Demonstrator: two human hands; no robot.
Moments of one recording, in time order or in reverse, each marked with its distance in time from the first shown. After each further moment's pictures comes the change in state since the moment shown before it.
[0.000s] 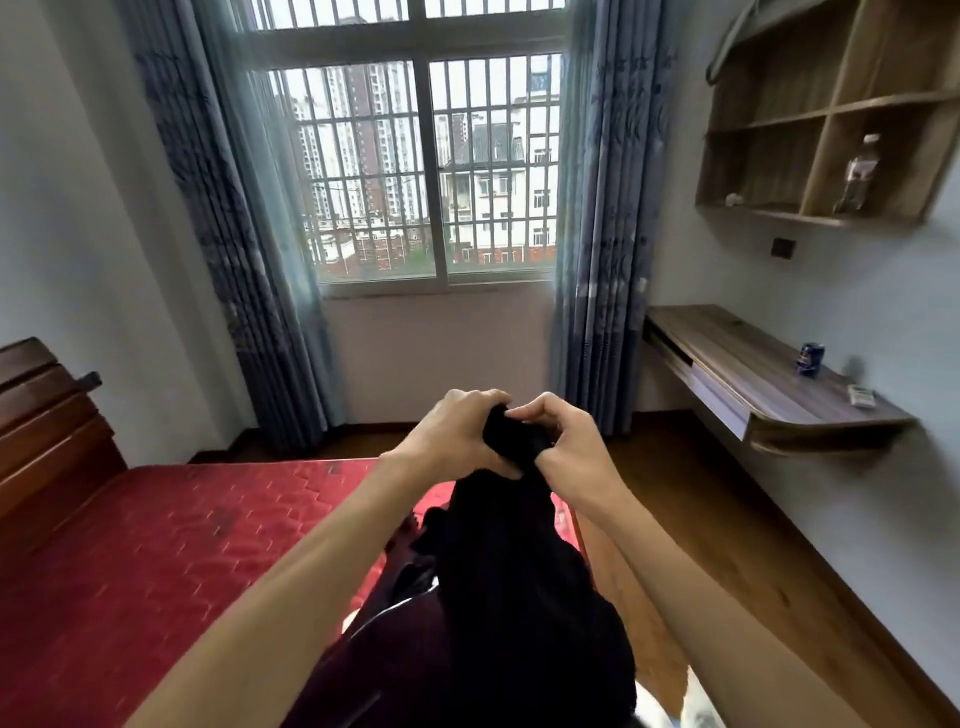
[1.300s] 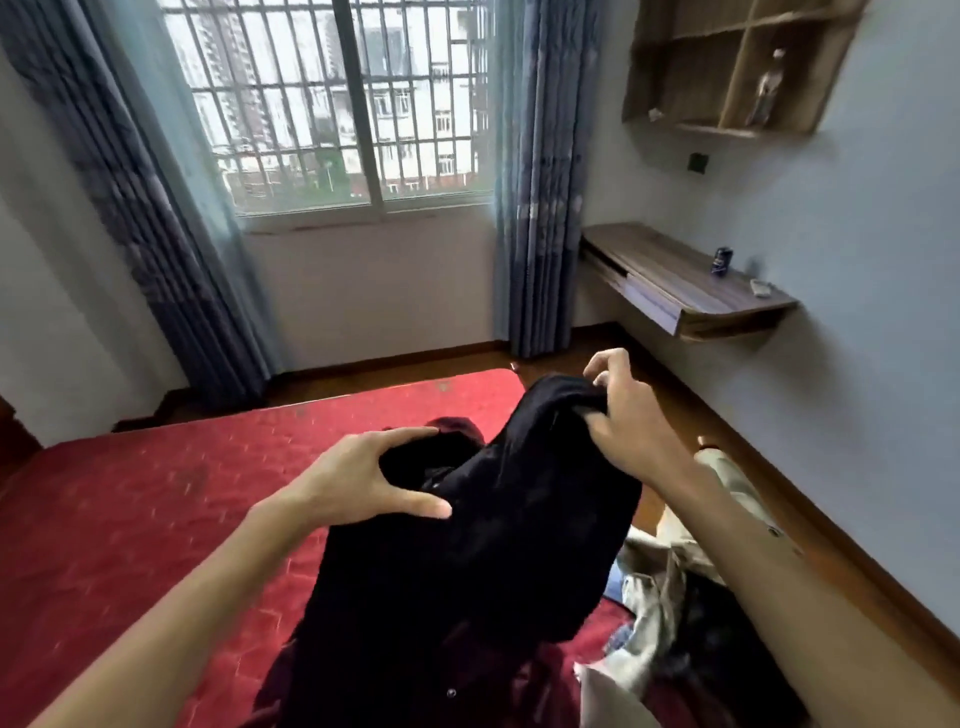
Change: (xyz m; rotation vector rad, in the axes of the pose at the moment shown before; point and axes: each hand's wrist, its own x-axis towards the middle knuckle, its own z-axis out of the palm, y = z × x) left_hand -0.207 -0.165 -0.056 -0.167 -0.349 -0.035; right_hand -0.117 -0.050 0.092 -0.550 0.136 0.182
